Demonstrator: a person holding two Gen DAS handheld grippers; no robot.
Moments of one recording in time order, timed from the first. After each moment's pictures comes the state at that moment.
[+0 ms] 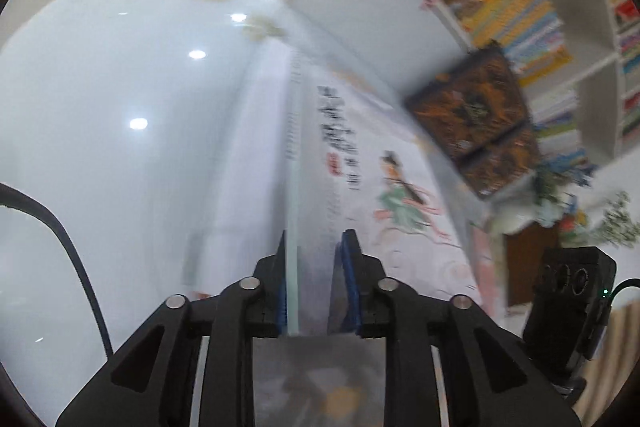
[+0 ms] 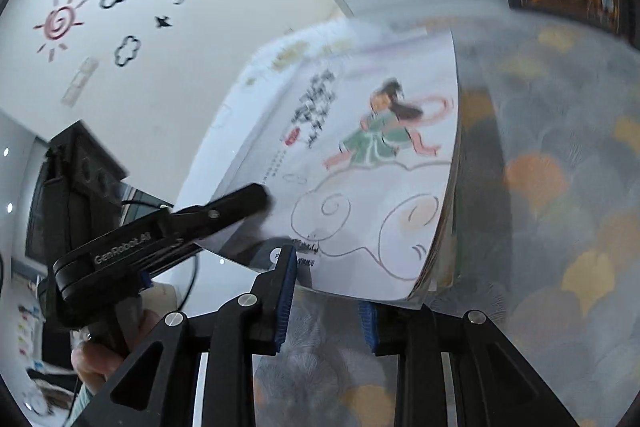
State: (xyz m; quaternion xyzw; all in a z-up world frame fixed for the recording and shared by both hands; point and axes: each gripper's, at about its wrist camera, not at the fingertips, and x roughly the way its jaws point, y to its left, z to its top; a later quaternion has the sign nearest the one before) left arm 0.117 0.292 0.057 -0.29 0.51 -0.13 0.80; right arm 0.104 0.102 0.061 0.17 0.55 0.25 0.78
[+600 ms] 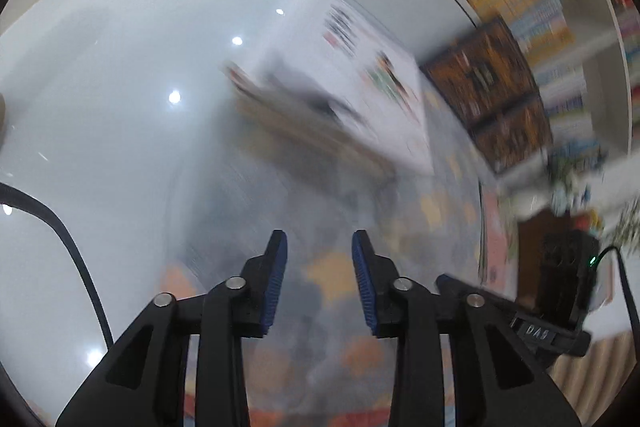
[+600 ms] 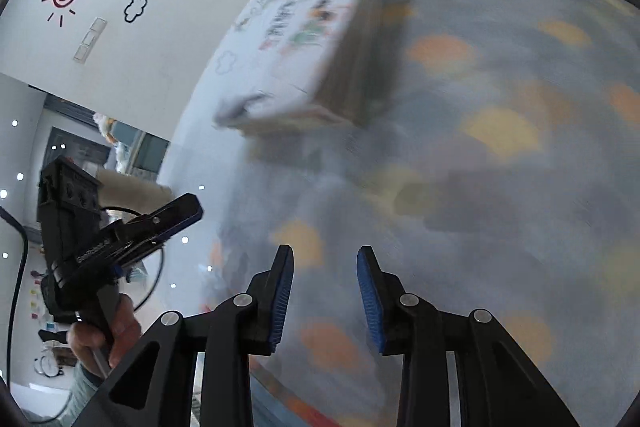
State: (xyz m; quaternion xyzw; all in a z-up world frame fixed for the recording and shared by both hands) left arm -0.029 0.237 0.058 -0.29 0.52 -0.08 0.80; right arm 0.014 -0.014 0.049 0.14 0.60 0.29 0.73
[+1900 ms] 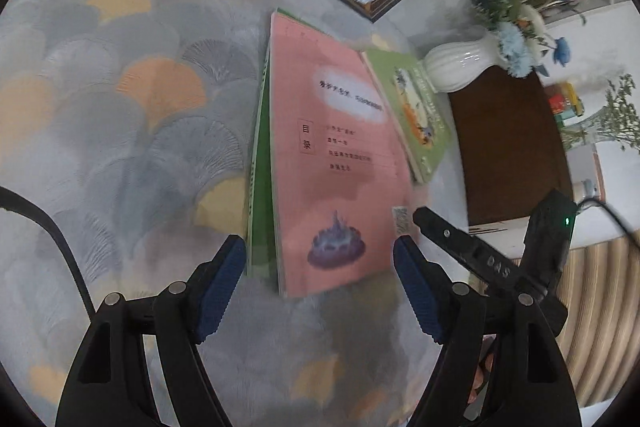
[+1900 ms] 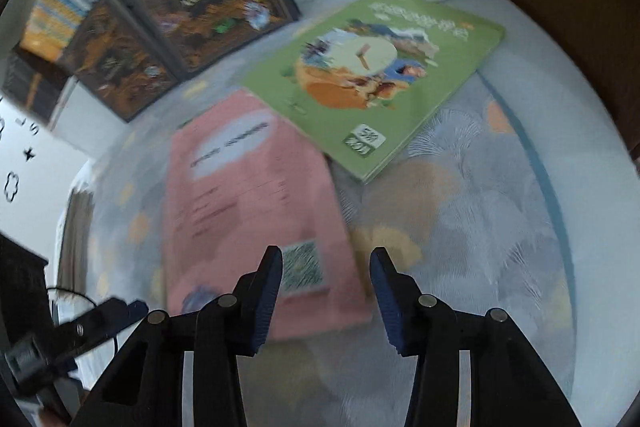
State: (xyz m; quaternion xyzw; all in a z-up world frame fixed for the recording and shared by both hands) left arm 0.072 -0.154 0.035 -0.23 0.59 -0.26 0.73; right arm 0.050 -0.410 0.014 0.23 0.54 -0.02 0.81
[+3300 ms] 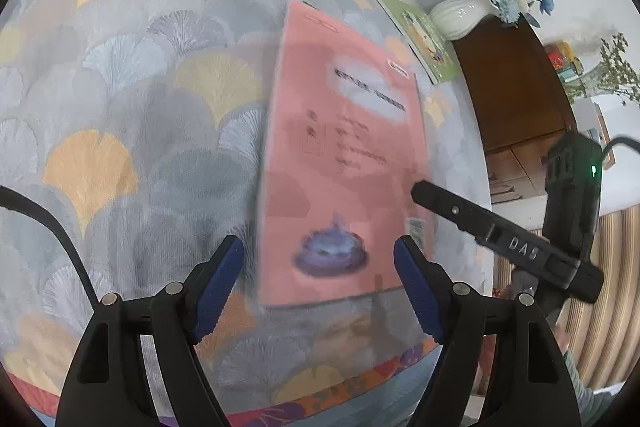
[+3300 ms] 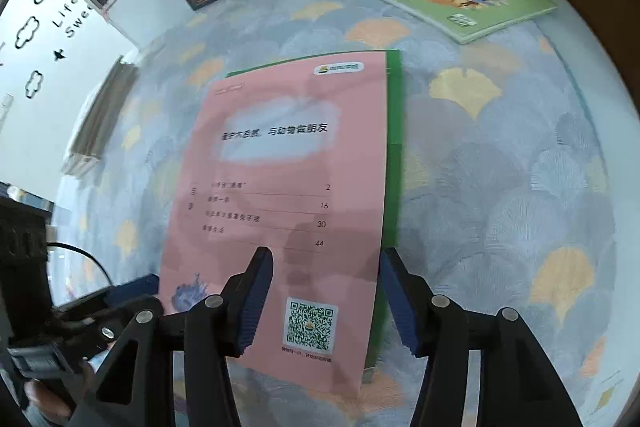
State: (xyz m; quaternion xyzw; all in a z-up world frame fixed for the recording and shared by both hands) left arm -0.052 -0.100 0.028 -0.20 0.60 -0.26 0.73; right arm -0.057 -0.327 0.021 0.14 0.58 0.09 0.80
